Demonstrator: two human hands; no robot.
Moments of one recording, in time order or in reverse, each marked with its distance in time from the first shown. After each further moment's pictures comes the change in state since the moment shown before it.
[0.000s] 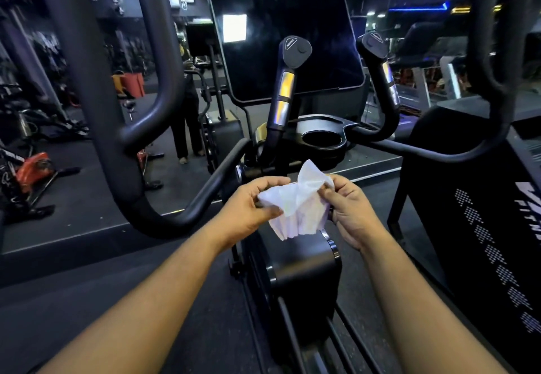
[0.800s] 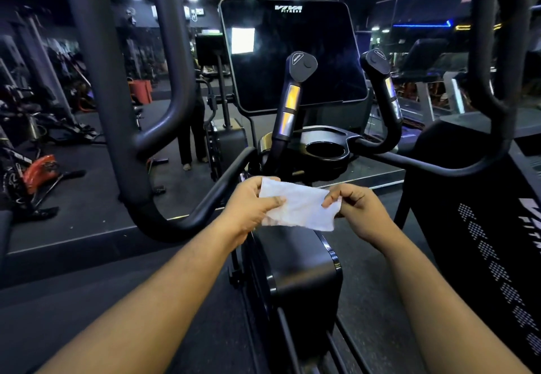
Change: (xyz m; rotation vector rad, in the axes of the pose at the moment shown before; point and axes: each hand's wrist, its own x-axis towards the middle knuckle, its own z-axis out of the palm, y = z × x) left_hand 0.017 0.011 0.005 -0.184 0.228 -0.236; right_hand 0.006 -0.023 -0.027 -0.531 -0.129 -0.218
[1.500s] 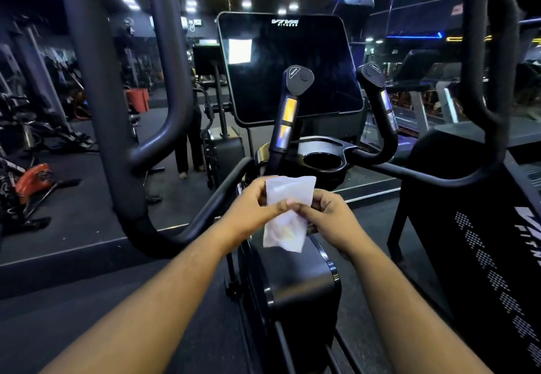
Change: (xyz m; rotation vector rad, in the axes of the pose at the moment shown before) left_hand 0.012 0.011 -0.004 0.192 -0.111 0.200; right_hand 0.019 -0.016 0.047 0.153 -0.008 0.173
